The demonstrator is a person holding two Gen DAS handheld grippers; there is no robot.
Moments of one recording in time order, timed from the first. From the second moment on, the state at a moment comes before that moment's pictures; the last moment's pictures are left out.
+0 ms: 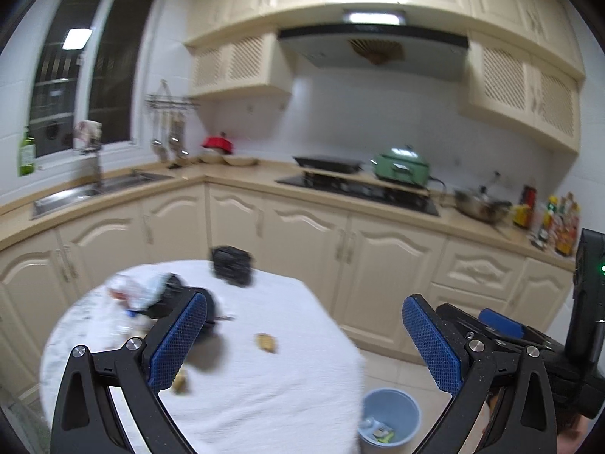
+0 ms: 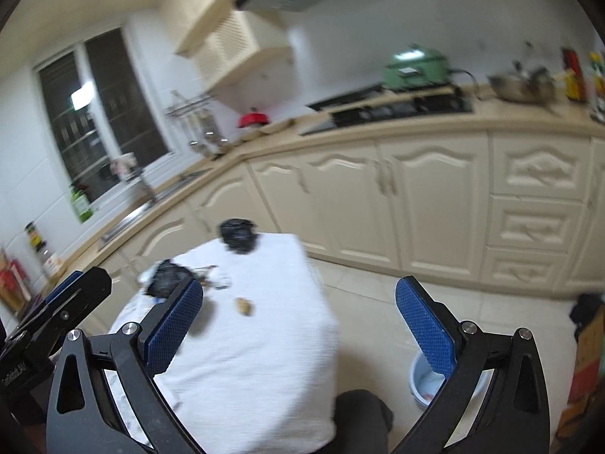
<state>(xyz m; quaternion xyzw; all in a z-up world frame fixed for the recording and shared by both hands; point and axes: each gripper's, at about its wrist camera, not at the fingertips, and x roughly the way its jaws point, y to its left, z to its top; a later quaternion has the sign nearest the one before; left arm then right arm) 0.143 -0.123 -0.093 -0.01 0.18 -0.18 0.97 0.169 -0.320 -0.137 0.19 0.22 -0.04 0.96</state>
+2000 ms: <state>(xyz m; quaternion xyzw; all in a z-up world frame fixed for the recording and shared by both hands) 0.319 -0.049 -0.189 -0.03 0.37 -0.06 0.93 0.323 -0.218 -0.225 0.09 0.33 0.07 0.94</state>
